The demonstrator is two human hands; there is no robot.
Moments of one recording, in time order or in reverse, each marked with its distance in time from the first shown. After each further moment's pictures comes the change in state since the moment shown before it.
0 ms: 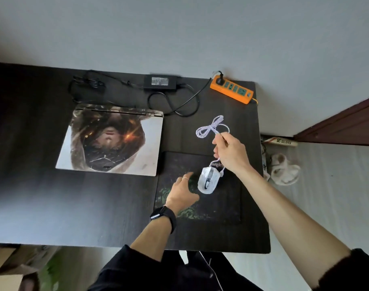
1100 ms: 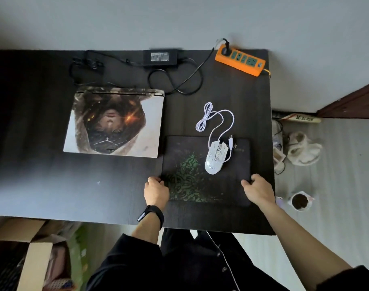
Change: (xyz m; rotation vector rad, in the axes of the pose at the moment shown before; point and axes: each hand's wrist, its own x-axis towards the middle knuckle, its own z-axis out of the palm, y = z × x) left_hand -0.012 -0.077 0.007 -0.077 0.474 -0.492; right_hand -0.045 0.195 0.011 -0.403 -0.155 0.473
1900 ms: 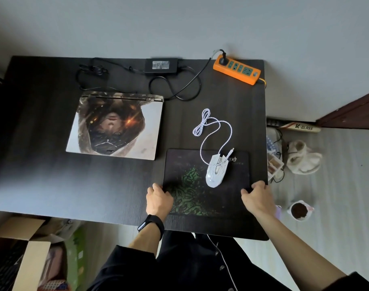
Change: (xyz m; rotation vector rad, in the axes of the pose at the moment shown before) left_hand -0.041 -0.002 0.014 0.110 -0.048 0.073; right_hand -0.014 0.023 -0.012 0.015 0.083 0.026
